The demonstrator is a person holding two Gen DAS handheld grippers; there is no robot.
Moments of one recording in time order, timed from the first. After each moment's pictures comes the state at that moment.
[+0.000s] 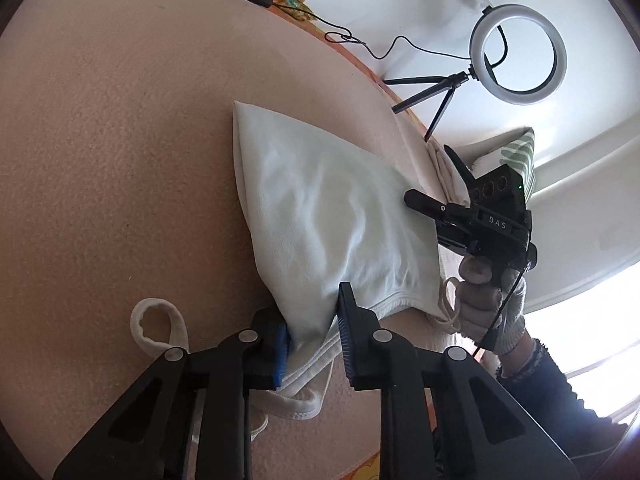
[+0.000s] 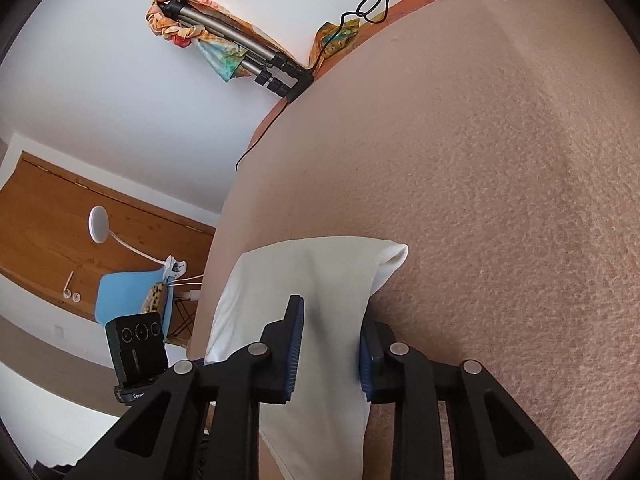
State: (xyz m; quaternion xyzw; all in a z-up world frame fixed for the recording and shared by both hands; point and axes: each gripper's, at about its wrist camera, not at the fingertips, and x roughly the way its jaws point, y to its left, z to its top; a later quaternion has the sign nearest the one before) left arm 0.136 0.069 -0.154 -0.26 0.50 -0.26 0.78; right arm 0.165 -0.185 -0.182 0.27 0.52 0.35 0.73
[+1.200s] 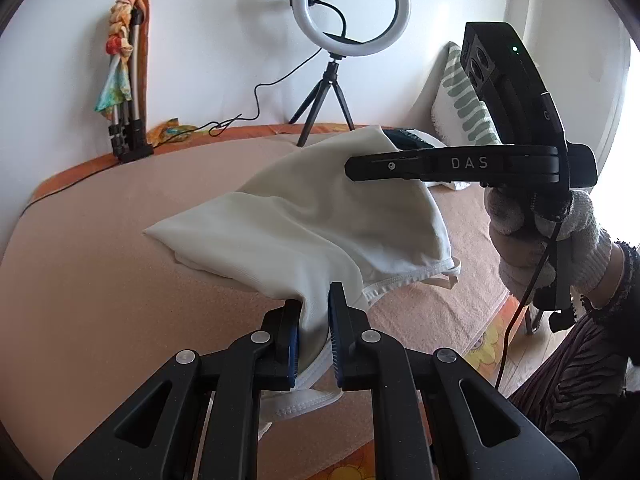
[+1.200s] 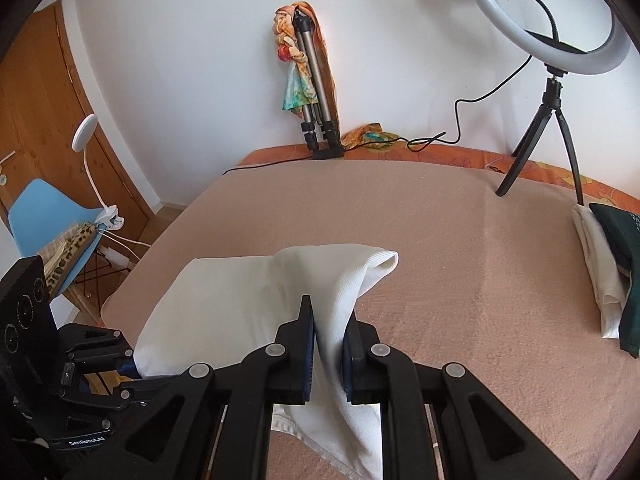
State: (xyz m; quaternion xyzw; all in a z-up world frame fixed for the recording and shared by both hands) left arm 0.072 -0.033 -0.071 0.01 0.35 -0.29 0.89; right arm 0.079 -0.160 -0.049 0.01 0.40 0.27 0.88
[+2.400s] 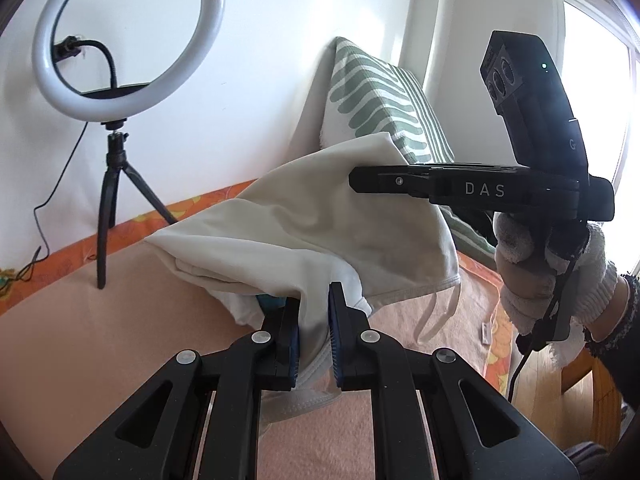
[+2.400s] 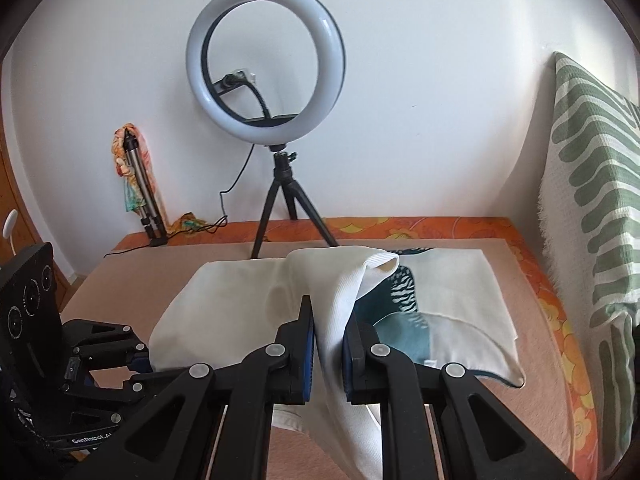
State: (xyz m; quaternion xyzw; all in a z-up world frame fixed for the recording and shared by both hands) left arm 0.164 -0.314 -0.026 0.05 0.28 -0.44 0.86; right arm 0.112 -0.459 0.013 0.03 0.32 0.09 0.94
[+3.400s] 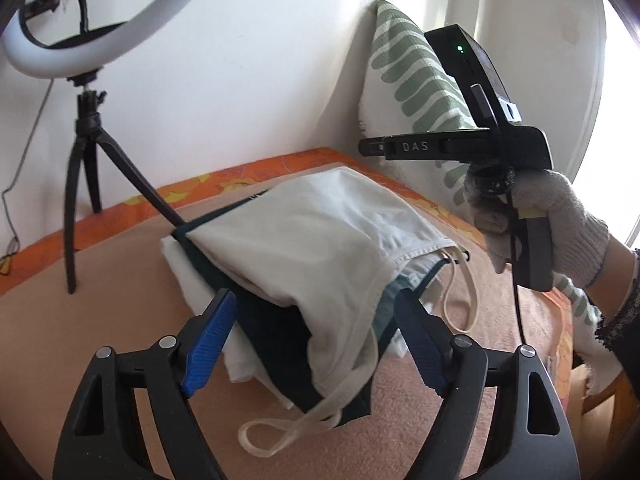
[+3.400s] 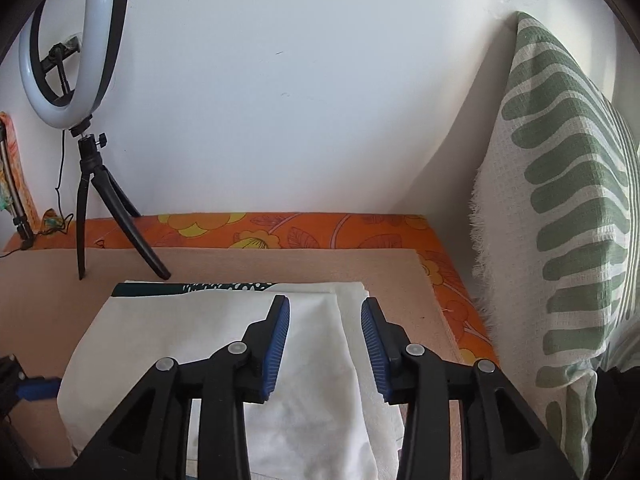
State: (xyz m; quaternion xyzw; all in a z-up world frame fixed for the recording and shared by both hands) left arm 0.218 -0.371 -0.070 0.06 0.31 -0.37 0.87; right arm 0.250 -0.566 -0.051 -0.02 0.36 -0.05 0.93
